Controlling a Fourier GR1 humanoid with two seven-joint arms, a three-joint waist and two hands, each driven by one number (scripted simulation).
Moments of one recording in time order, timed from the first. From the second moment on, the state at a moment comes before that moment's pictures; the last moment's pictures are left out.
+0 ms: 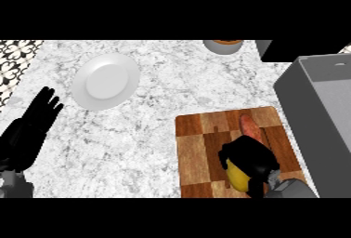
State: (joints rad) left arm -0.06 0.23 0.22 -1.65 0.22 -0.11 0.30; right arm -0.13 -0.26 0.41 -1.56 1.16 0.51 -0.13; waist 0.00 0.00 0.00
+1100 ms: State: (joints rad) left arm -0.04 0.20 0.20 -1.63 0.20 -0.11 0.26; right arm -0.66 -0.12 -0.13 -1.14 1.23 0.22 0.58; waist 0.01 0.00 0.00
